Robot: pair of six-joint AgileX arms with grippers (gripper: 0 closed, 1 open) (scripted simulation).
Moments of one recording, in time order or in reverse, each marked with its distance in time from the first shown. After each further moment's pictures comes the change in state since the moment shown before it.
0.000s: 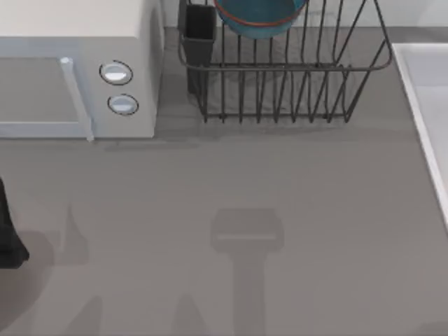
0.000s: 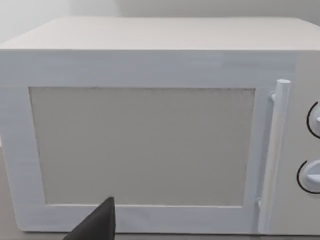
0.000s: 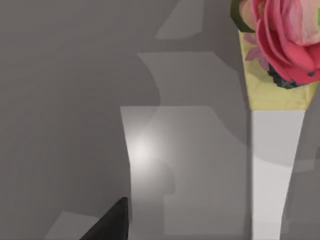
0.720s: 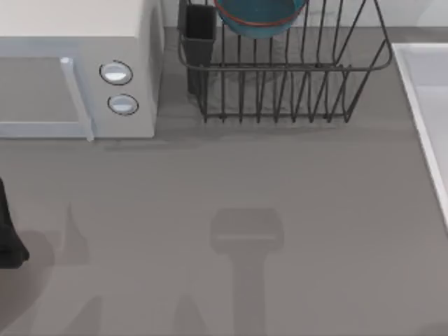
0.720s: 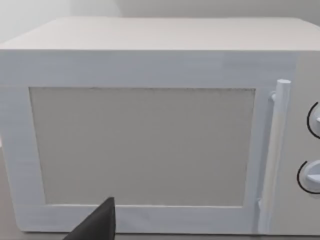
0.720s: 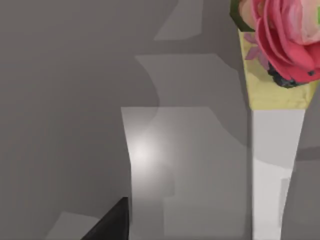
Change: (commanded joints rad) left arm 0.000 0.000 0.000 0.000 0.000 0.000; right arm 0.000 0.008 -0.009 0.013 0.000 0.000
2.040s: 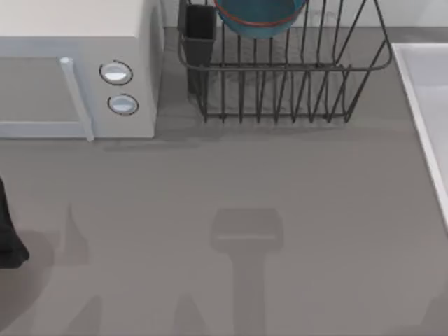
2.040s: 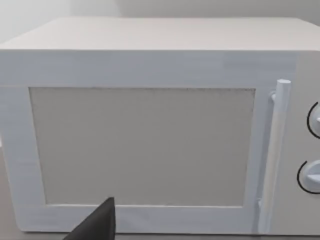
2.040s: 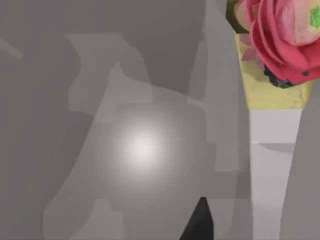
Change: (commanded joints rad) left arm 0.000 0.000 0.000 0.000 0.000 0.000; right arm -0.006 -0.145 0.181 -0.316 -0.018 0.004
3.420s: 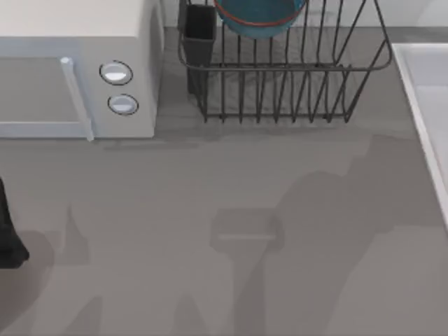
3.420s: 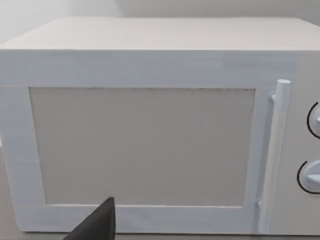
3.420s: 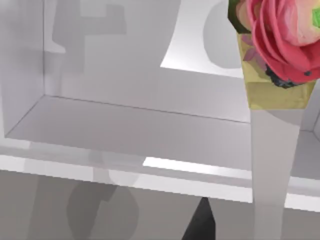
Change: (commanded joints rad) left arm 0.000 0.000 0.000 0.000 0.000 0.000; right arm 0.152 0.576 1.027 -0.523 0.004 0.151
